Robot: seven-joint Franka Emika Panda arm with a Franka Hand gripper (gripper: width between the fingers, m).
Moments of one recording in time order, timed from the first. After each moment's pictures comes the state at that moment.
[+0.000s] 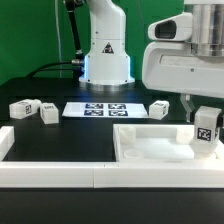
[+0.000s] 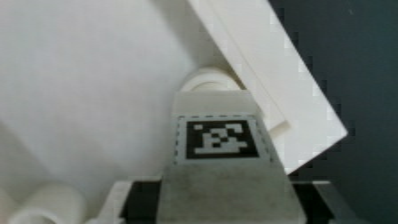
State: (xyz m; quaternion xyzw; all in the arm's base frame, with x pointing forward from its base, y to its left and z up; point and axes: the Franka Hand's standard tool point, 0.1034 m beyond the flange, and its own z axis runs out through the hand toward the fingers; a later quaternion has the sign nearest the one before) arm 0.634 0.113 0.083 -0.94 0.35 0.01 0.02
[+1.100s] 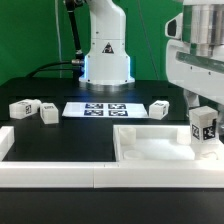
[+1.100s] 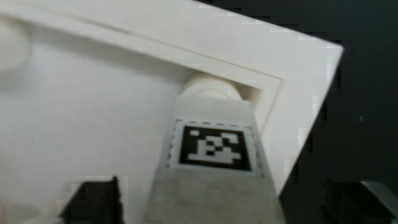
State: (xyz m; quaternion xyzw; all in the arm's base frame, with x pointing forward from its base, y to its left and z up) arm 0.632 0.114 0.083 -0.86 0.51 0.00 0.01
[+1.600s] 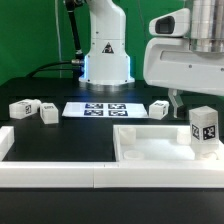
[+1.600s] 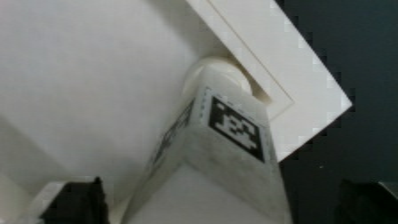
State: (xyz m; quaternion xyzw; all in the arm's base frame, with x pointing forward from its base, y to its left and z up) arm 0.636 0.108 0.086 -0.95 0.31 -0.02 0.01
